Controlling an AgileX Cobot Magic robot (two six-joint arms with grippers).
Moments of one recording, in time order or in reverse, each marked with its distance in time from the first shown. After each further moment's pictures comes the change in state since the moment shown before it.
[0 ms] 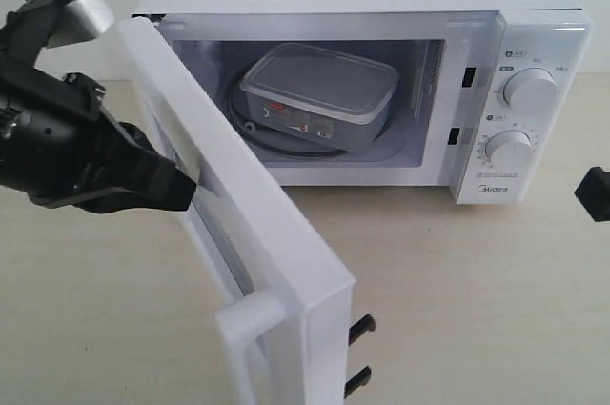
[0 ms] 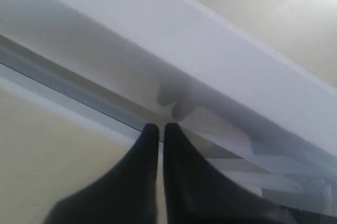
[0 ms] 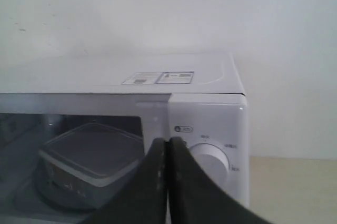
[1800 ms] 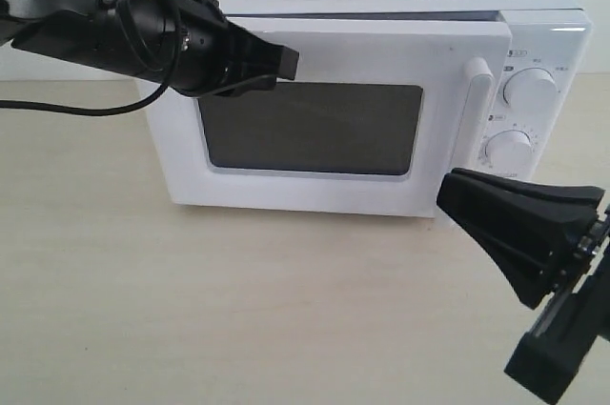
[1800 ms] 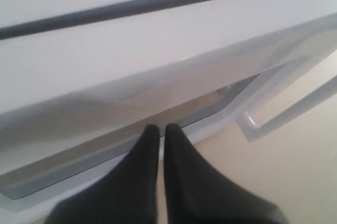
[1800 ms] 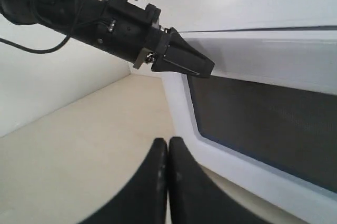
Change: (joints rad) left arm -0.051 0.352 -0.247 -0.007 -0.420 0.027; right arm 0.000 0.000 0.000 -0.854 0.310 0.861
